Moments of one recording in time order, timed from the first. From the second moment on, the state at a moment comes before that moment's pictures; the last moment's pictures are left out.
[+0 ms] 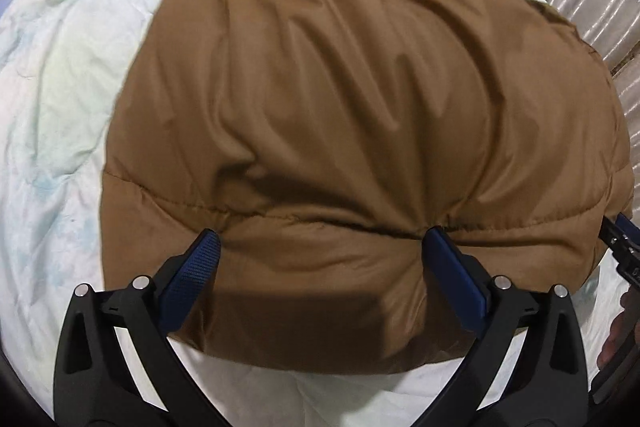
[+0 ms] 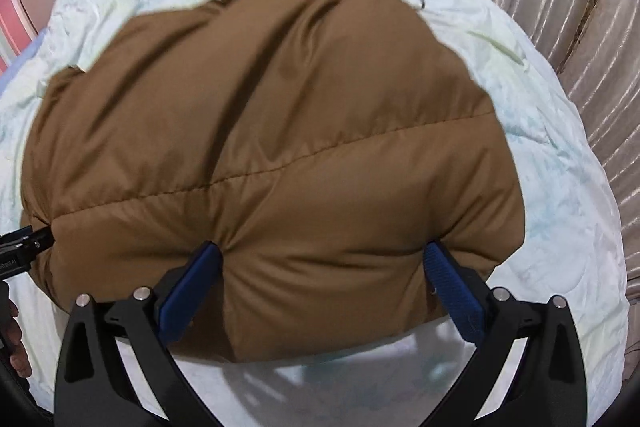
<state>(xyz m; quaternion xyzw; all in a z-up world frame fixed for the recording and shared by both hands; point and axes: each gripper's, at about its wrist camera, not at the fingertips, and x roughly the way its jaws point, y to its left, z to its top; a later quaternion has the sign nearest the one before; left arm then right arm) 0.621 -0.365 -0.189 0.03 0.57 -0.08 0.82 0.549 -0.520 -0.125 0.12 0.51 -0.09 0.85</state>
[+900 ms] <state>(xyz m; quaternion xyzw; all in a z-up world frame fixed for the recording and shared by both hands) 0.647 -0.355 -0.199 0.03 0.57 -0.08 0.82 0.546 -0.531 -0.146 0.12 0.52 -0.05 0.84</state>
